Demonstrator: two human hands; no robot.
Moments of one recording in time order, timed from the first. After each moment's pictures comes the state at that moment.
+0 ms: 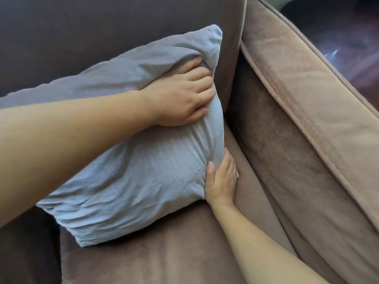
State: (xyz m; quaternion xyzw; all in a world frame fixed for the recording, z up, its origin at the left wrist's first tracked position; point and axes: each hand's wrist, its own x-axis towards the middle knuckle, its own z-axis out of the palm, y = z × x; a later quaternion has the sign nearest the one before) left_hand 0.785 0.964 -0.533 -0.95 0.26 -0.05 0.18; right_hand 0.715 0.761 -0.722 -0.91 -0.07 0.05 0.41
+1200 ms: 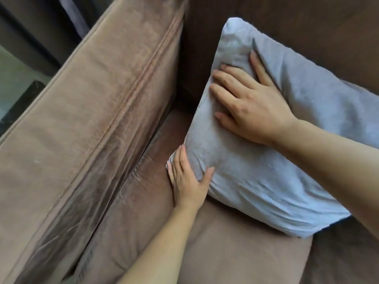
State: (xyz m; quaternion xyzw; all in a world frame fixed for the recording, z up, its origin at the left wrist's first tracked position) left_hand 0.504 0.909 -0.707 -0.61 -0.66 -0.26 -0.34; right_hand 0.673 1.023 -0.535 -0.50 -0.85 -0.15 -0.06
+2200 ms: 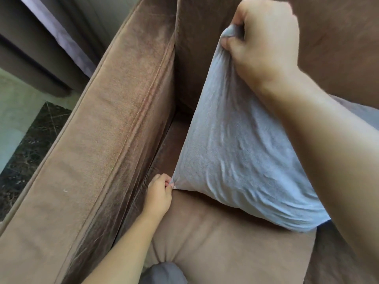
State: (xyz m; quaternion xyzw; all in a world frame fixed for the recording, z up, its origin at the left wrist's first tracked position) left_hand 0.396 0.940 -0.702 -0.64 -0.66 -0.08 -0.39; right_hand 0.658 1.101 -0.445 -0.75 -0.64 -0.07 0.17
